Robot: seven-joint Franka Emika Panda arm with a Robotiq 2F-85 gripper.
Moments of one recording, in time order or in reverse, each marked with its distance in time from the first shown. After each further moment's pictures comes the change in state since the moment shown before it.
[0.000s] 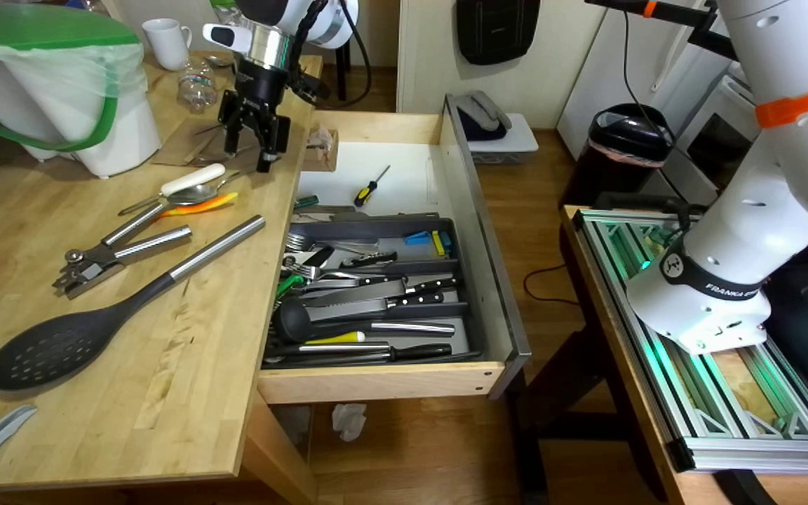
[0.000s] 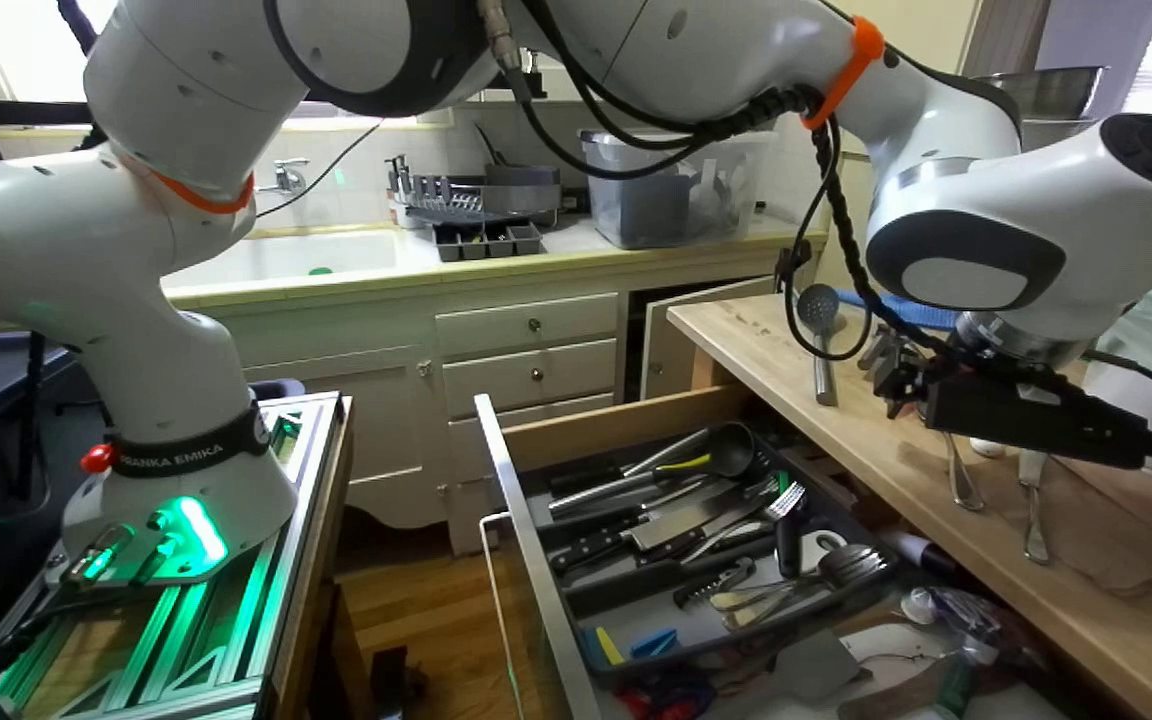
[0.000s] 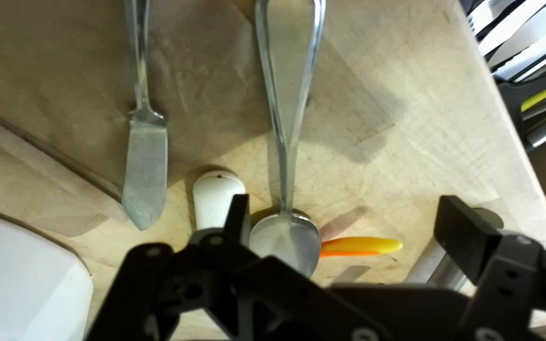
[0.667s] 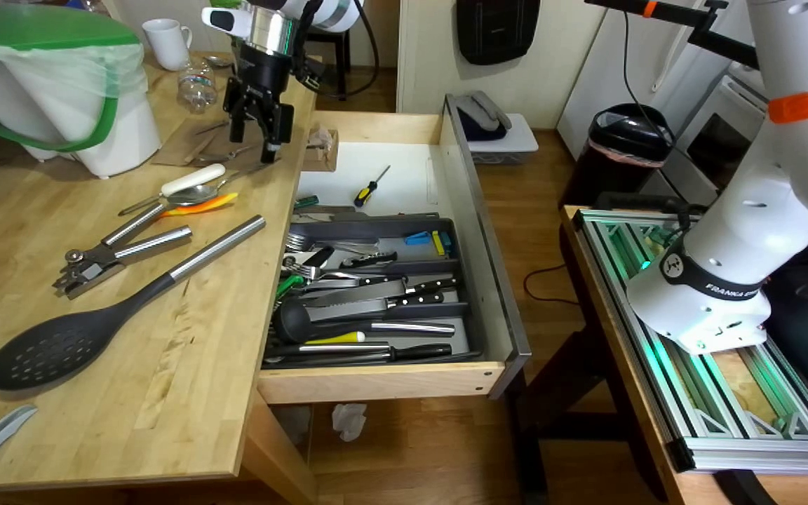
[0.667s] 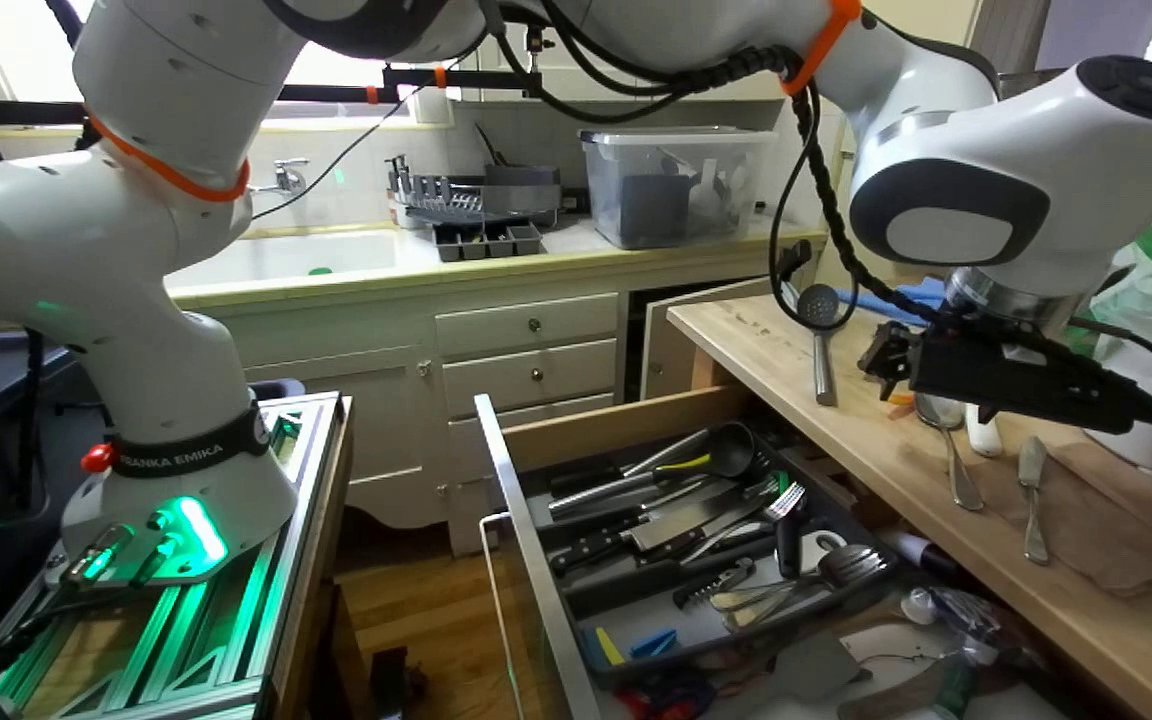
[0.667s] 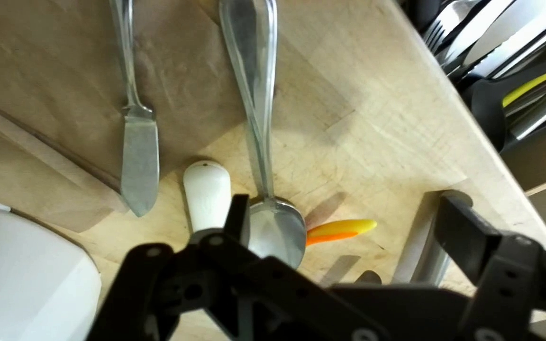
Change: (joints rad) arm 0.055 -0.100 -0.069 -0.099 0.000 0.012 0.068
